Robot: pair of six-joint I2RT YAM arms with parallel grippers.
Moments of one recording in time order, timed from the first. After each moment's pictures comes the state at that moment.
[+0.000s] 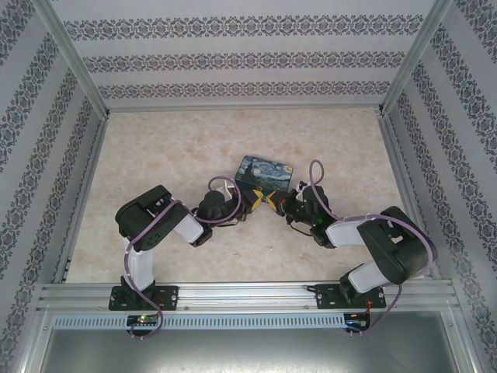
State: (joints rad) left arm -0.71 1.93 0.57 1.20 0.24 -1.61; right arm 0.49 1.51 0.34 0.78 -0.38 1.51
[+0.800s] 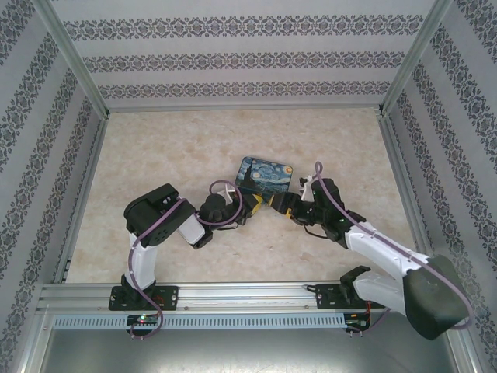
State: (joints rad) left arm -0.71 2.02 0.57 1.25 0.25 -1.60; right arm 0.46 1.08 0.49 -0.05 -0.46 0.88
